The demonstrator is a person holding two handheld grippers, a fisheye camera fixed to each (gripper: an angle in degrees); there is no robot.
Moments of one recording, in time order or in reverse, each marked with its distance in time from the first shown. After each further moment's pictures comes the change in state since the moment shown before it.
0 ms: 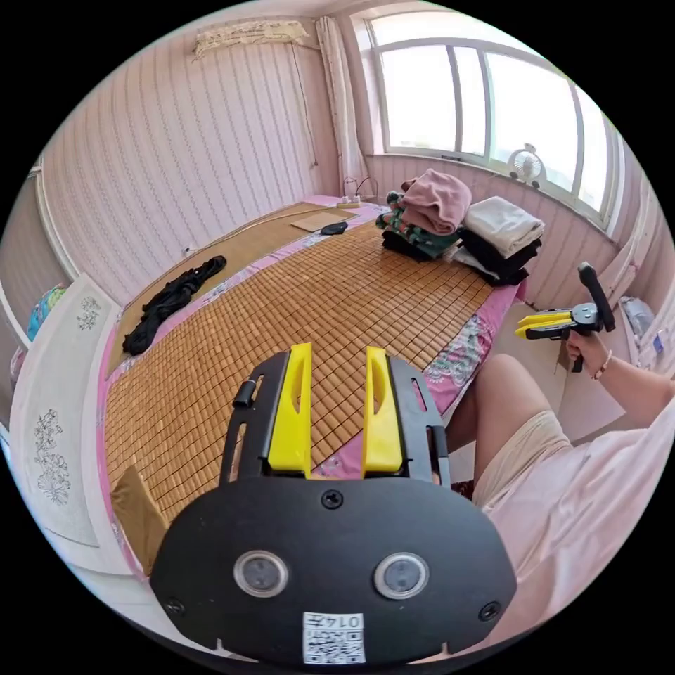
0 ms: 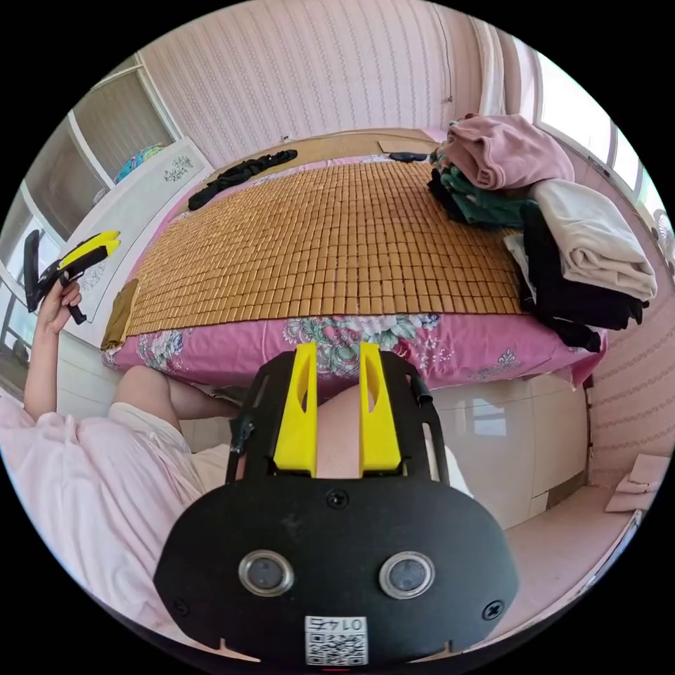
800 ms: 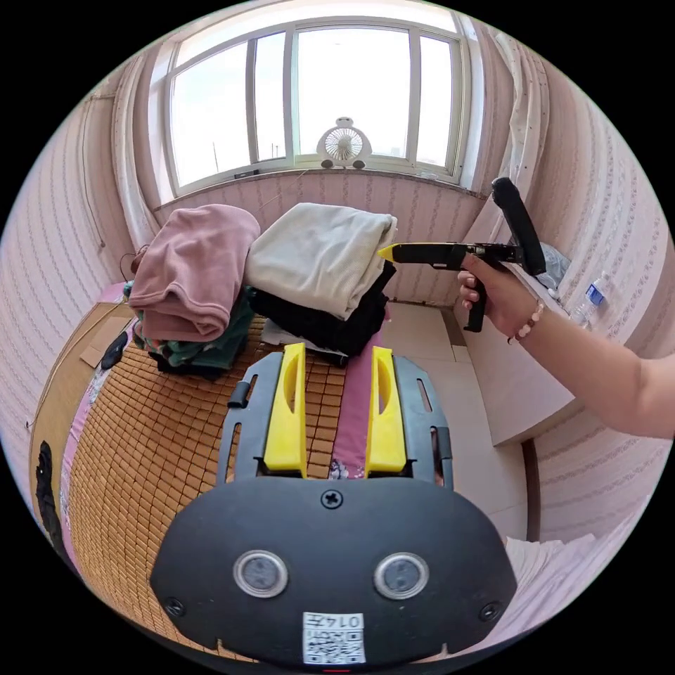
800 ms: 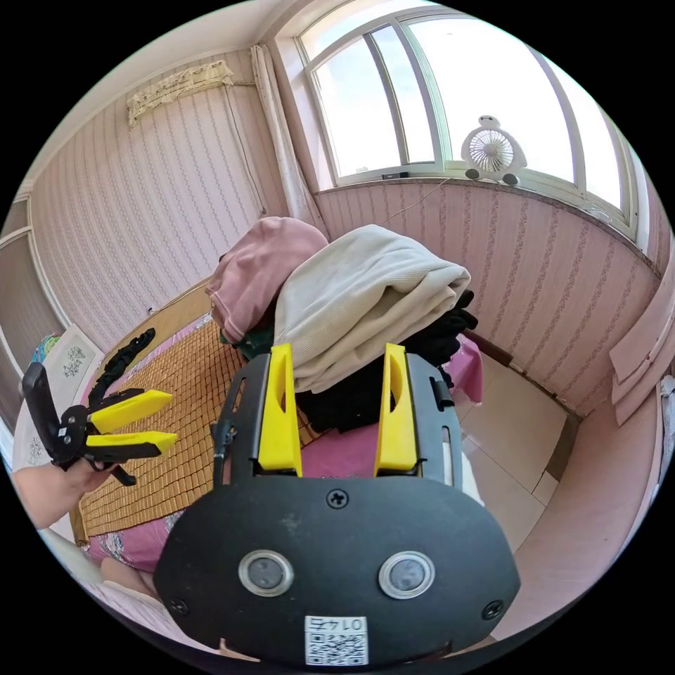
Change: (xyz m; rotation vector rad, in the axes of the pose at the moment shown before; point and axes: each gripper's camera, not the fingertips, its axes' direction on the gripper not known) left arm 0.336 -0.292 0.281 0.045 0.516 0.469; right arm 0.356 0.045 -0.134 0.422 0.298 0.496
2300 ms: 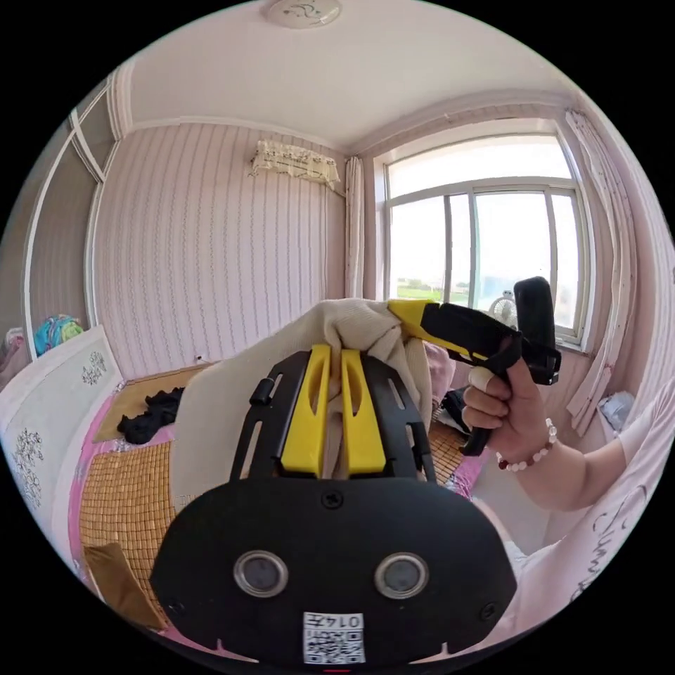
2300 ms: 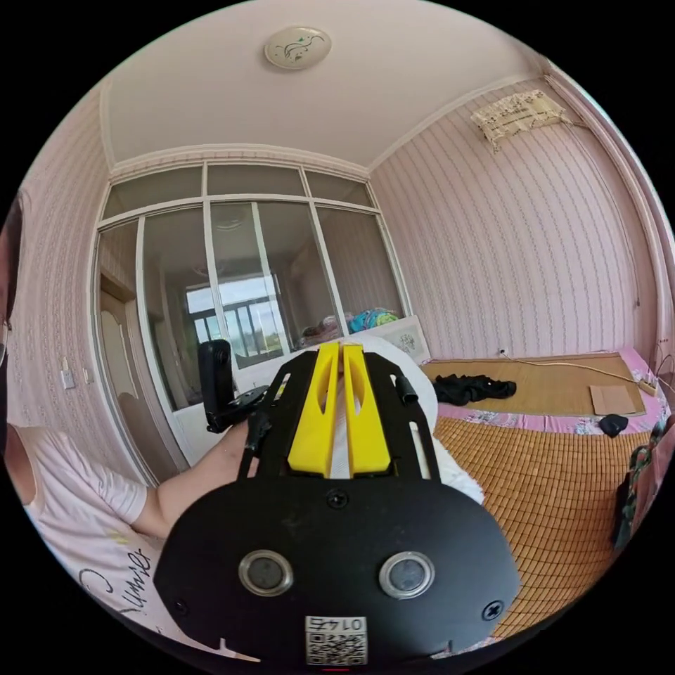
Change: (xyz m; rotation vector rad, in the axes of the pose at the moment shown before) left arm -0.114 0.329 -0.538 0.474 -0.610 -0.432; right arm -0.498 -0.002 -0.132 0.088 -1.276 -0.592
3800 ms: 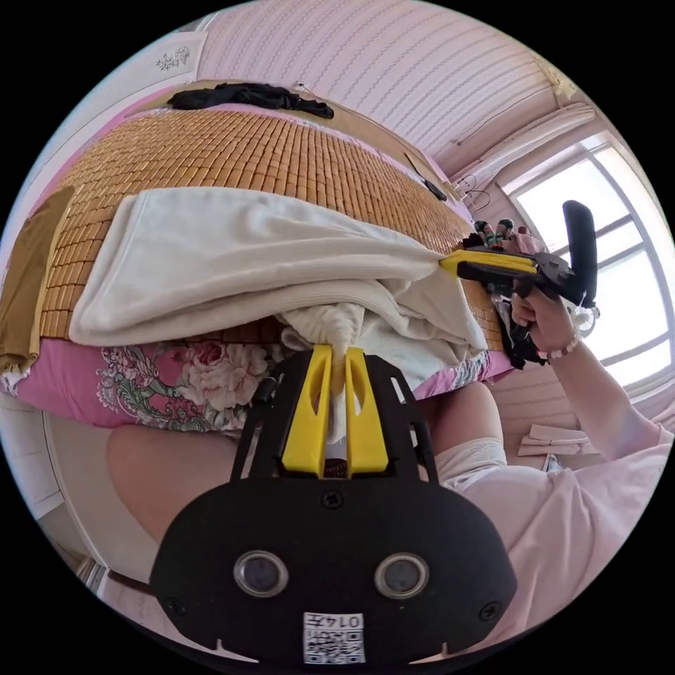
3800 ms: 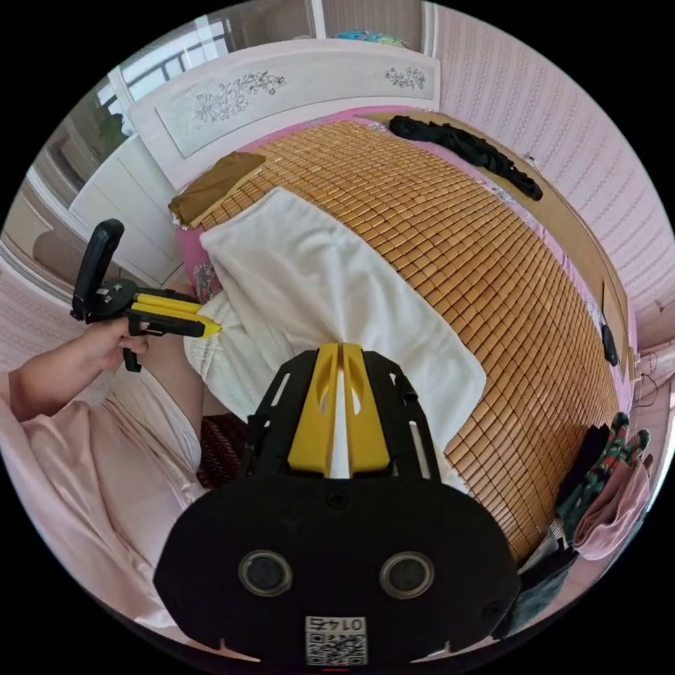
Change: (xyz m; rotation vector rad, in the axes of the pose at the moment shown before) left arm -0.179 0.383 0.009 -0.690 -0.010 -0.683; right arm 0.141 0.127 0.342 -0.991 0.213 -0.081
